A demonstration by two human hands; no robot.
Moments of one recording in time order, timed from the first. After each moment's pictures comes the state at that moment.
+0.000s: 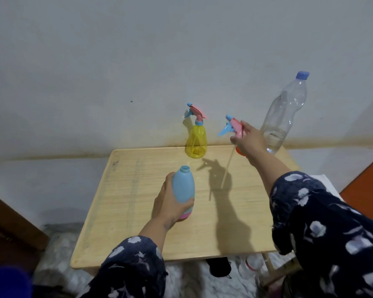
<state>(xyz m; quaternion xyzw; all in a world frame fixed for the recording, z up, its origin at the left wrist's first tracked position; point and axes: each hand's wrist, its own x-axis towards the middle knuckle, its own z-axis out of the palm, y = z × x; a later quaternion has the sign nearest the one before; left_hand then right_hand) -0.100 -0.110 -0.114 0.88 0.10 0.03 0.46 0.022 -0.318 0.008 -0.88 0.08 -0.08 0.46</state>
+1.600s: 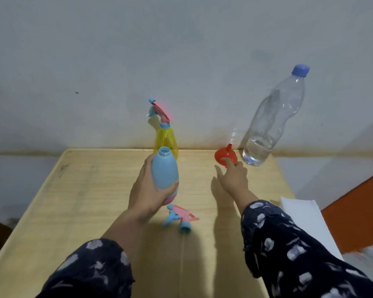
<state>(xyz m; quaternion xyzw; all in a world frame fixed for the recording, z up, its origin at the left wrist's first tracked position) 0.015 -0.182 -0.102 0.87 0.12 0.11 0.47 0.123 -0.405 -0.134 -0.96 0.05 0.02 0.27</state>
